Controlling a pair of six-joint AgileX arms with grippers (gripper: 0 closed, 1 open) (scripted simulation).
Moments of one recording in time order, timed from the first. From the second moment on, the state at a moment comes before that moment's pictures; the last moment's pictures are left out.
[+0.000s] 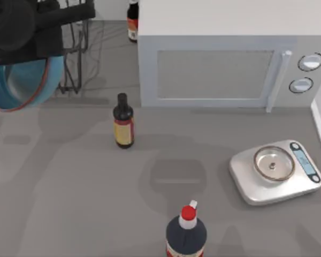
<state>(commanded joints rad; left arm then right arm) -0.37 1.44 1.53 -1.09 0.08 -0.42 0.00 0.00 0.00 0.00 0.00 0.00</state>
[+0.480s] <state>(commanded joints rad) 0.05 1.04 1.20 -0.41 0.17 -0.08 0.00 0.00 0.00 0.00 0.00 0.00</state>
